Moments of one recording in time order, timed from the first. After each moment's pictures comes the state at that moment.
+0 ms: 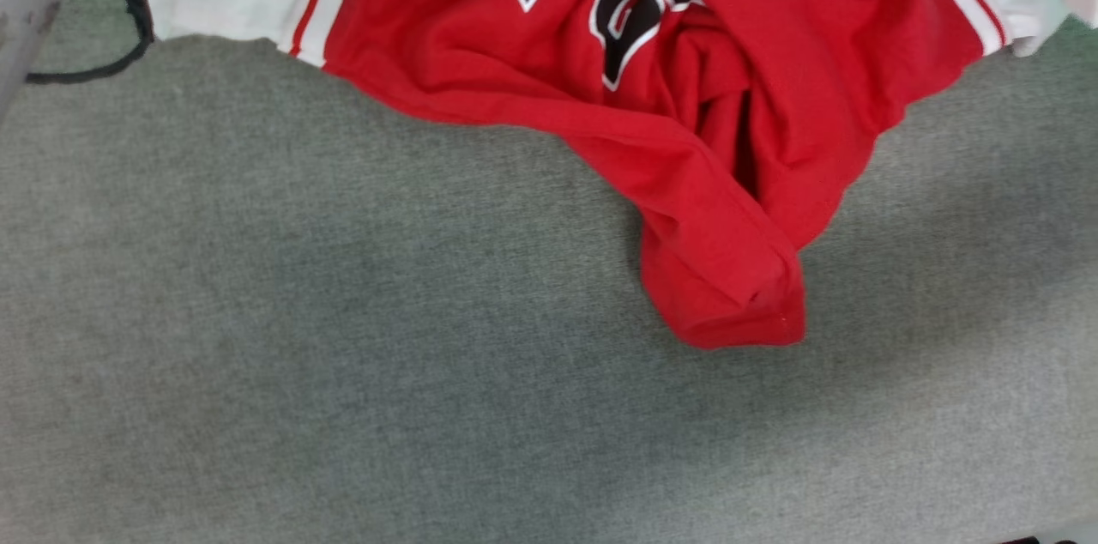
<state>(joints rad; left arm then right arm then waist) -1.64 0.59 -1.05 0.62 -1.01 -0.13 0.78 -1.39 -0.67 0.96 0.59 0.92 0.13 0.38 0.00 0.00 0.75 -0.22</state>
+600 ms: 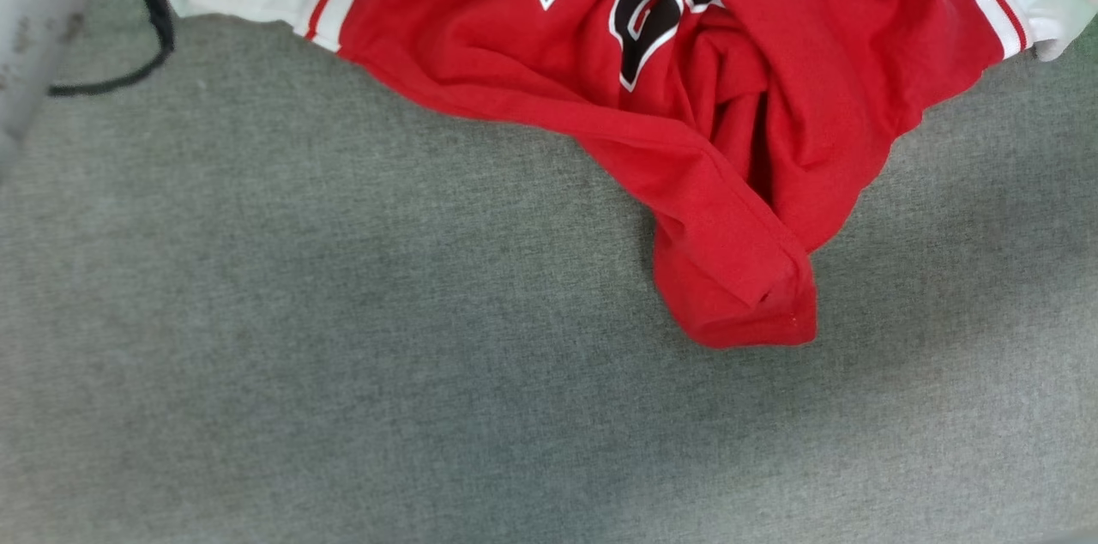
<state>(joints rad) -1.65 0.57 -1.12 0.69 -1.14 -0.13 0.57 -1.49 -0.72 1.17 0.64 1.13 0.13 0.24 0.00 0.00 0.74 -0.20</state>
